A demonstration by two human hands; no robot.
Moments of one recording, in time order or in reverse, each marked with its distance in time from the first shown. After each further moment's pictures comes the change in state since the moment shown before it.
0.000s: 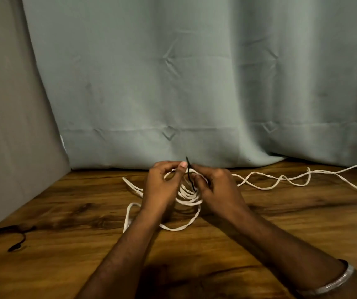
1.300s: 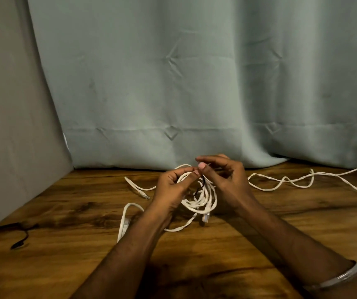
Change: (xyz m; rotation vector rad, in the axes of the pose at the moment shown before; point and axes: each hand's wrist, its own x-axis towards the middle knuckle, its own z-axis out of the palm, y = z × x) left_hand -0.009 -0.001 0.016 -0.503 -0.197 -0.227; right_hand 0.009 0.012 -0.010 0.649 0.050 0.154
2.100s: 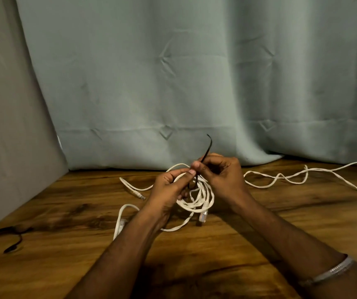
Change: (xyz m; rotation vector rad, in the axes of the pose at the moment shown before) left_hand 0.003 -0.006 -0.001 -0.002 -0.036 -0.090; right_hand 0.006 -0.001 -0.002 -0.080 0.023 -0.062
